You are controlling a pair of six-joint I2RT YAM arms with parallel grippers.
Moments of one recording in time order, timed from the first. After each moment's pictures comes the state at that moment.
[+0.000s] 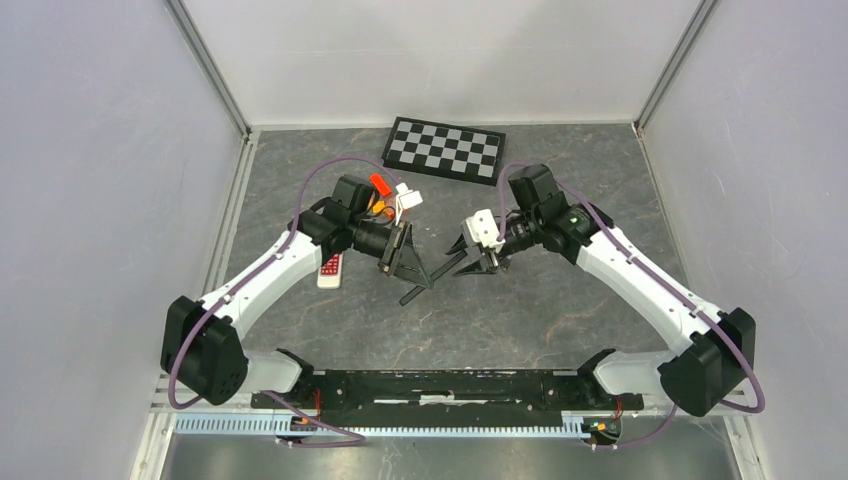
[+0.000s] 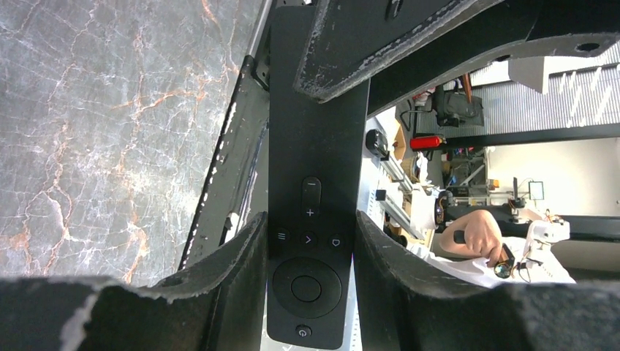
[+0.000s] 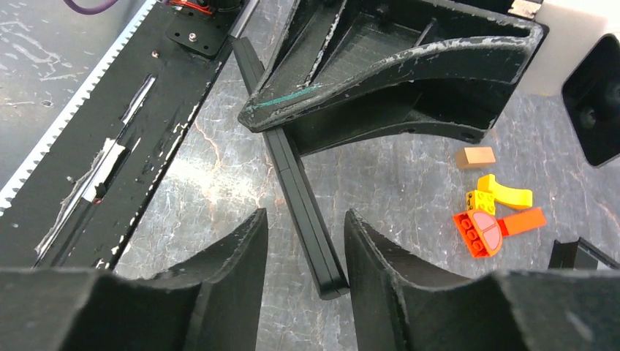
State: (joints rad) left arm -0.51 1.34 1.03 -0.54 1.14 -0.28; right arm 0.59 1.29 1.16 -0.66 -1.05 -1.02
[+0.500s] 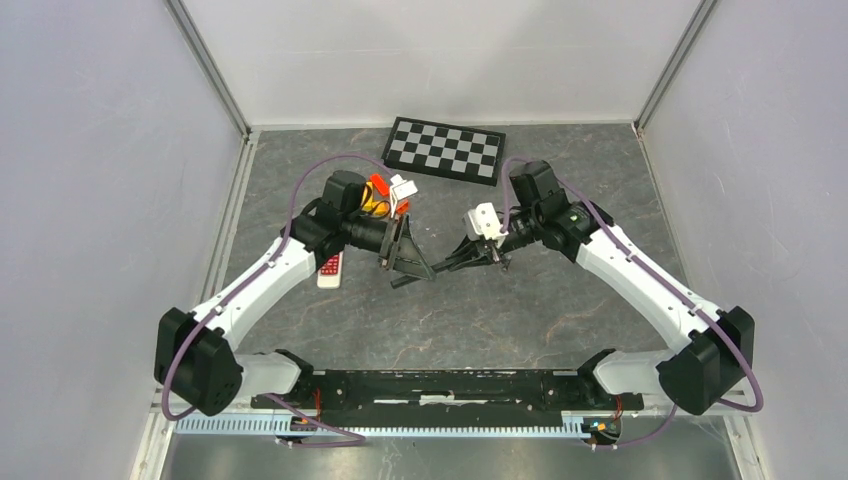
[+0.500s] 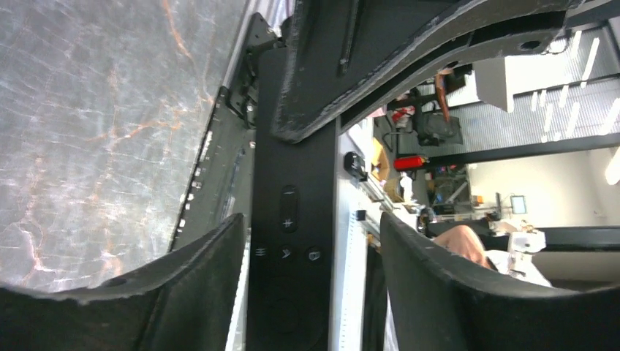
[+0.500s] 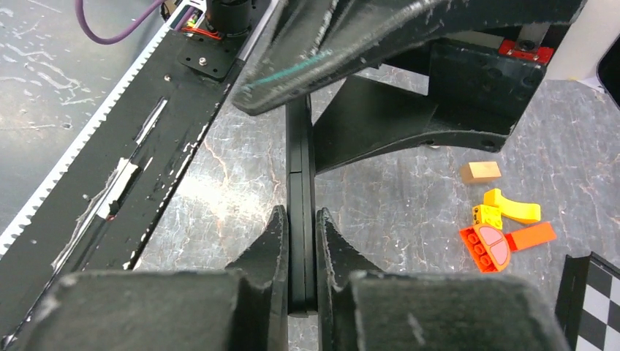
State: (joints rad) left arm -0.49 1.28 1.00 -0.39 1.18 -0.44; right arm 0.58 1.30 1.18 -0.64 -1.12 -0.97
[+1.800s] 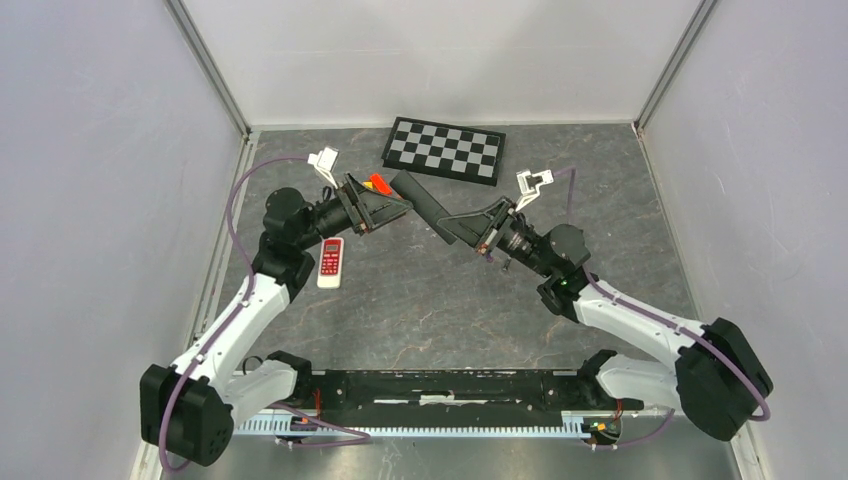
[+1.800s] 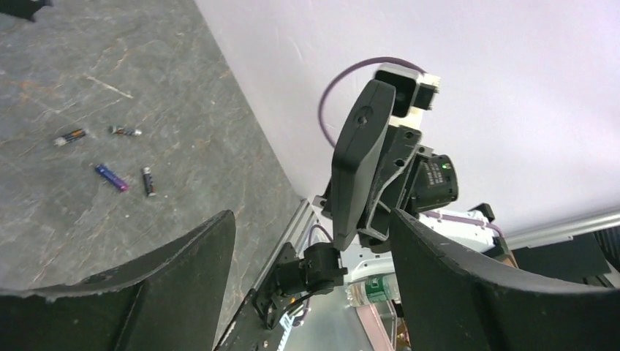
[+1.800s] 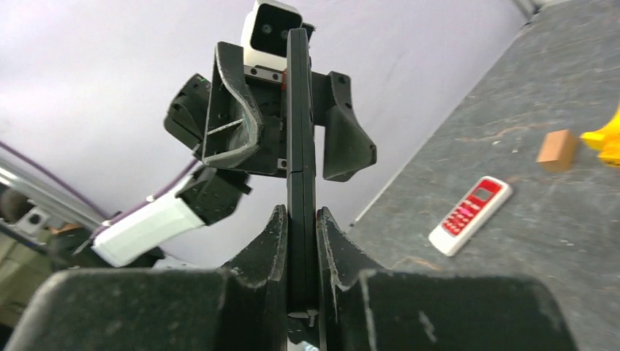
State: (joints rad) left arm -0.32 1.03 0.75 0.30 0.72 -1.05; right arm 0.66 1.14 0.57 0.86 -0.34 0.96
